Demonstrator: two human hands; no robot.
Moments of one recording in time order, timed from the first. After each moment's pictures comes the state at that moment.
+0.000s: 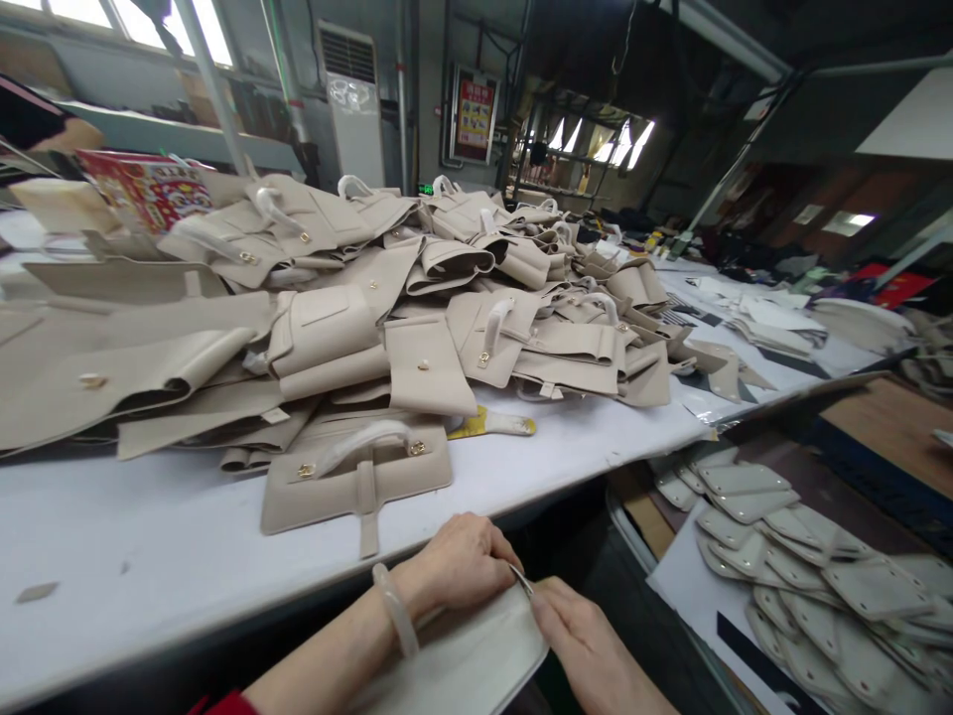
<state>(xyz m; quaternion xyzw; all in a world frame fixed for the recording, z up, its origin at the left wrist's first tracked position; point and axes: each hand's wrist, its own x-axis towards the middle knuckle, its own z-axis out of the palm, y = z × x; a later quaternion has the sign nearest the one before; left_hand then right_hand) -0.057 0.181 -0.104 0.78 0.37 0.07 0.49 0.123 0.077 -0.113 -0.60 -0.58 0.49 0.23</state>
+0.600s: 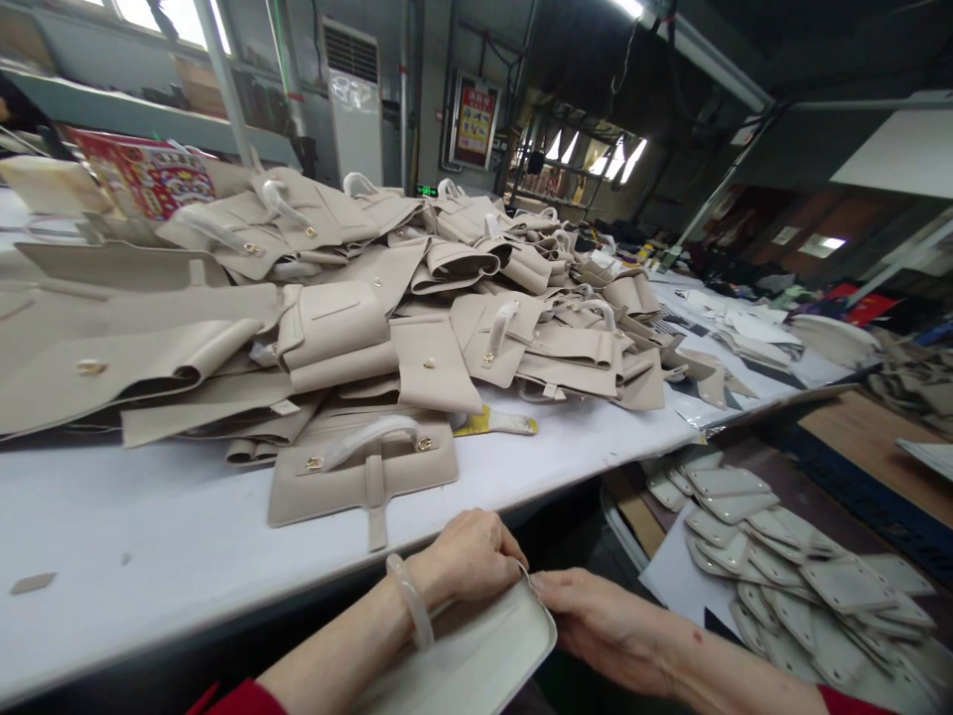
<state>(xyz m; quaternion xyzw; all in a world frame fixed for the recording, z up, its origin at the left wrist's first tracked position) -0.061 0.179 -0.100 0.79 0.38 0.06 0.48 0.126 0.100 -0.100 -0.45 -0.29 0.80 0.26</state>
